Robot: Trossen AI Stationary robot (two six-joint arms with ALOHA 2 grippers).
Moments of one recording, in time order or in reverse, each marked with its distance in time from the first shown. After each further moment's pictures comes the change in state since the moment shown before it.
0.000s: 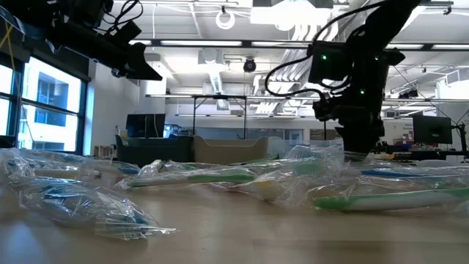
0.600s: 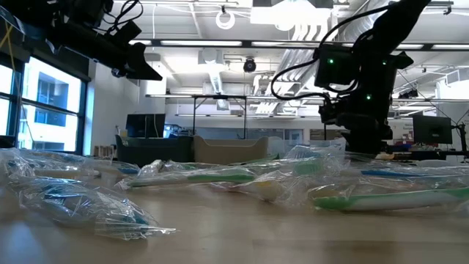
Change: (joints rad) left arm 0.000 0.000 0.000 0.000 0.001 0.000; right arm 0.002 -0.004 -0.058 0.050 0.038 0.044
